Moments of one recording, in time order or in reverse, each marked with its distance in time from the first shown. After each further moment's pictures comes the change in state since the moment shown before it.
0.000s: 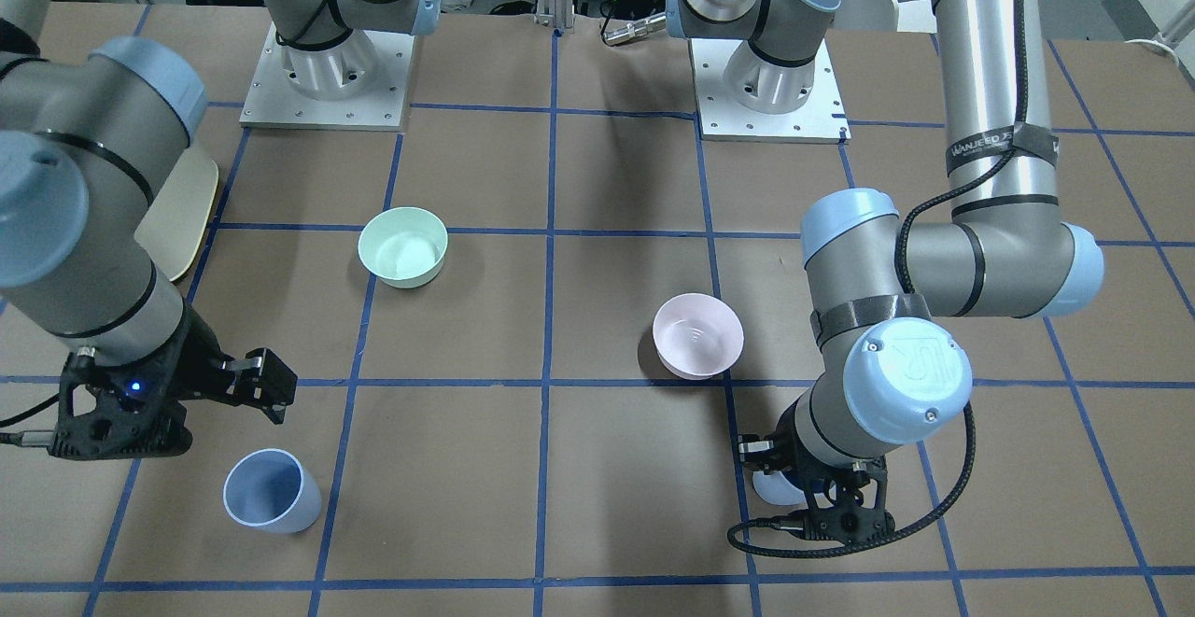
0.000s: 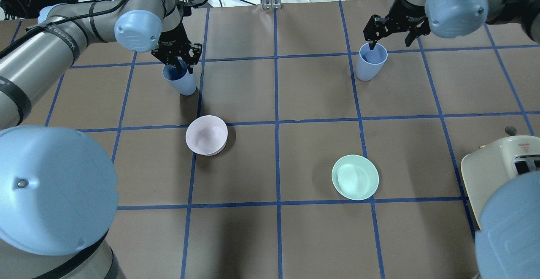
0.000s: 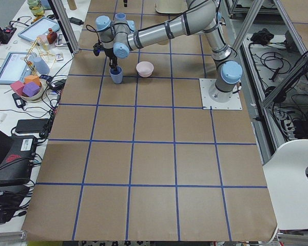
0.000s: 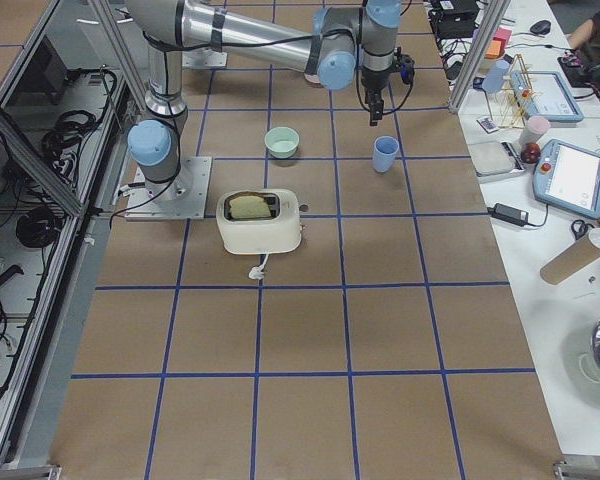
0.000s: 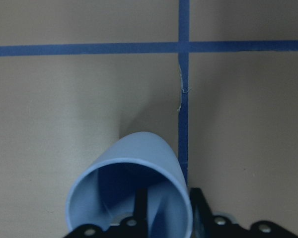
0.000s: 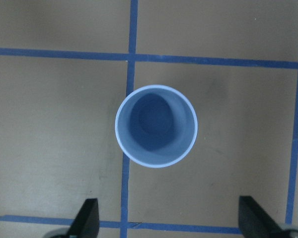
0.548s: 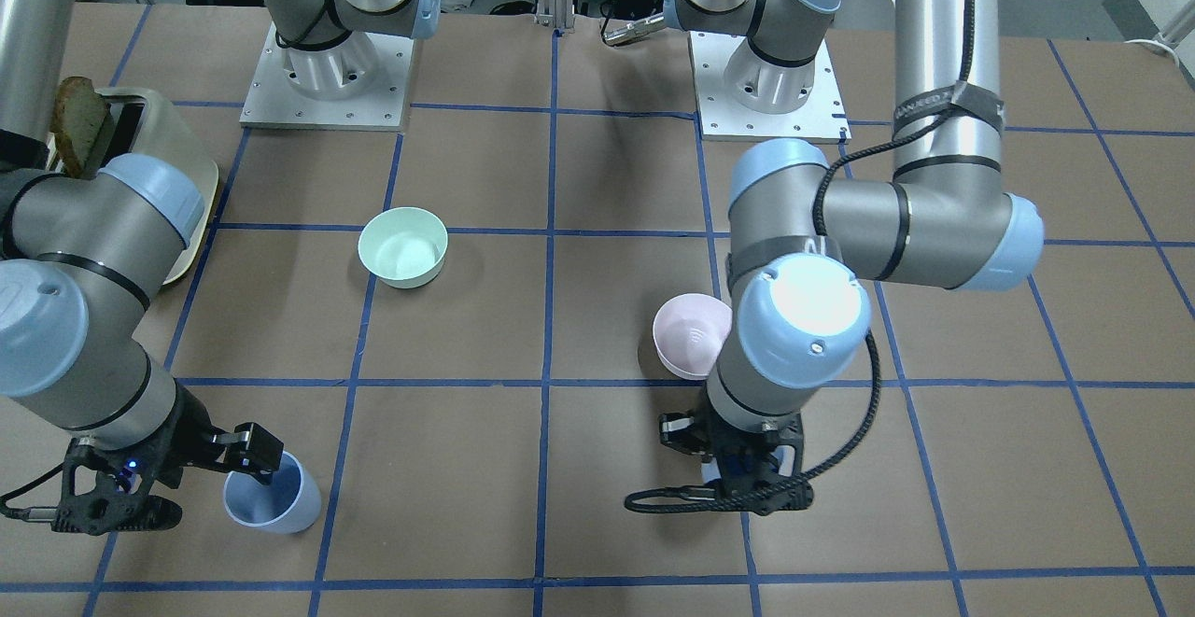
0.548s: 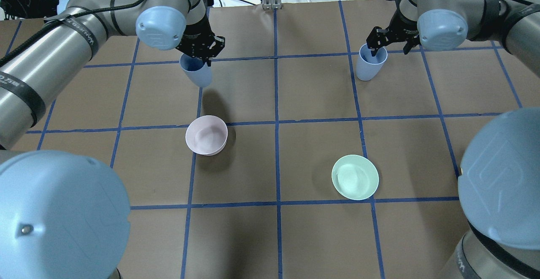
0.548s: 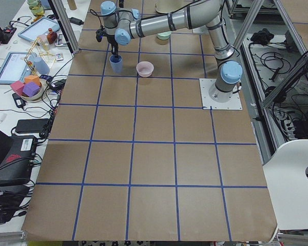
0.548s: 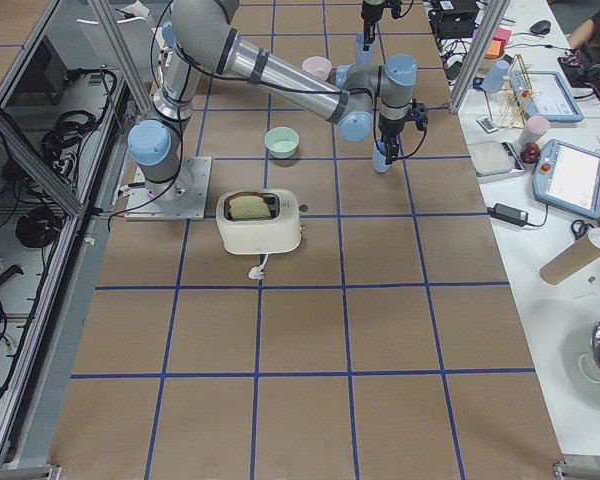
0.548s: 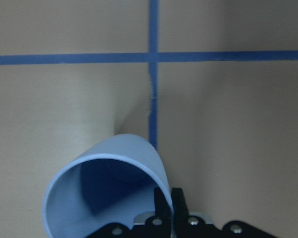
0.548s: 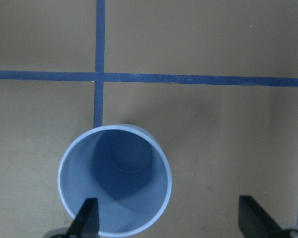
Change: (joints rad) left arm -0.155 0.037 0.035 0.018 -0.011 -0.189; right arm -0.040 0.125 0.000 -0.120 0.014 -0.007
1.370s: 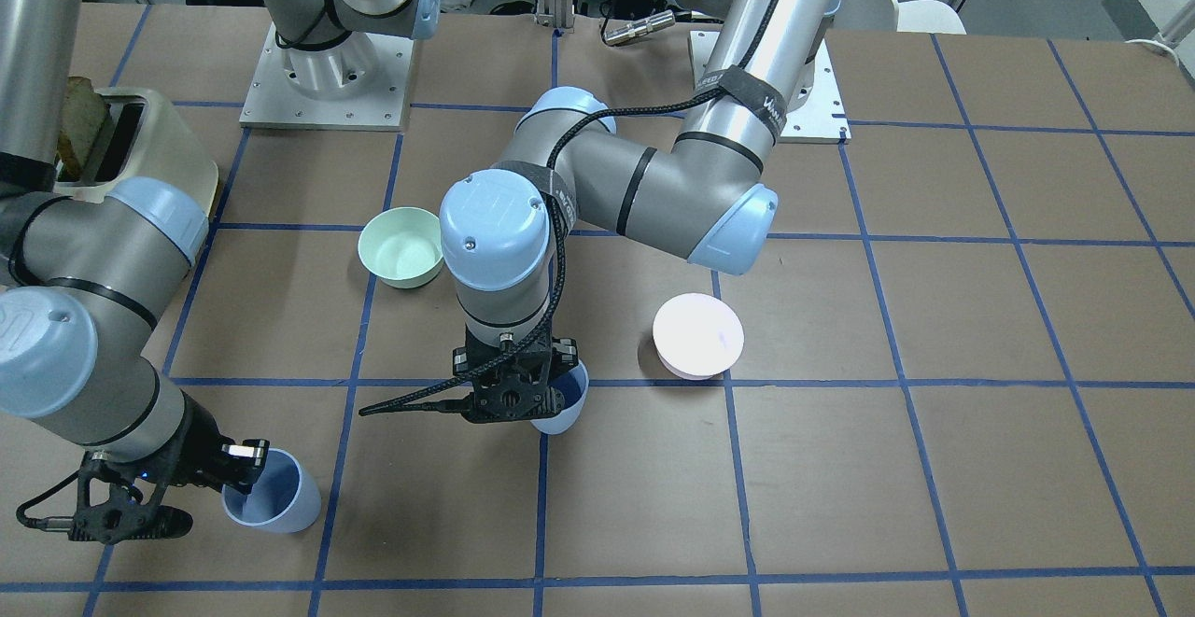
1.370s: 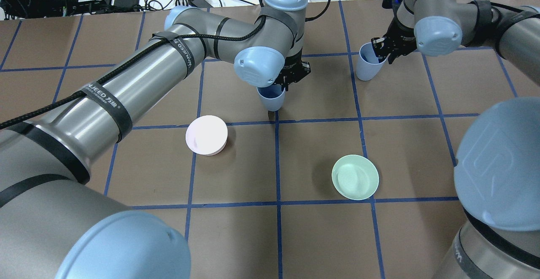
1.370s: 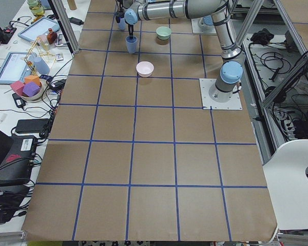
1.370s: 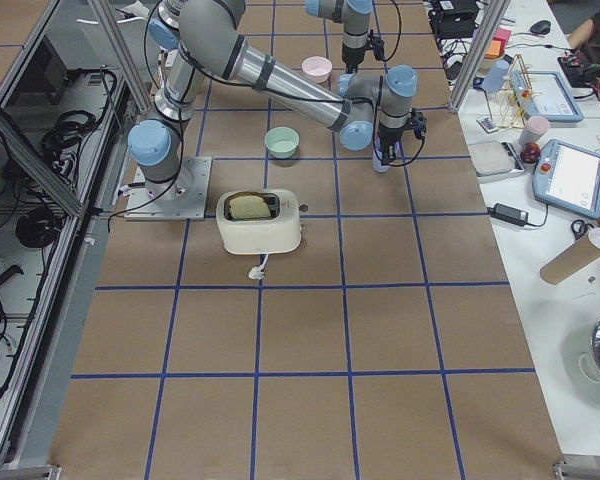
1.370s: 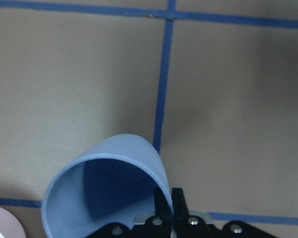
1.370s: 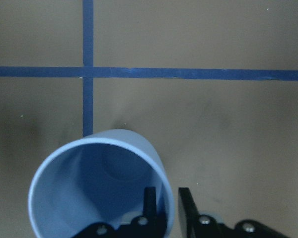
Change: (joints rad) left arm -0.274 -0.053 -0.018 0.035 0.006 -0.324; right arm -0.004 0.022 0.001 -0.002 0.012 -0.006
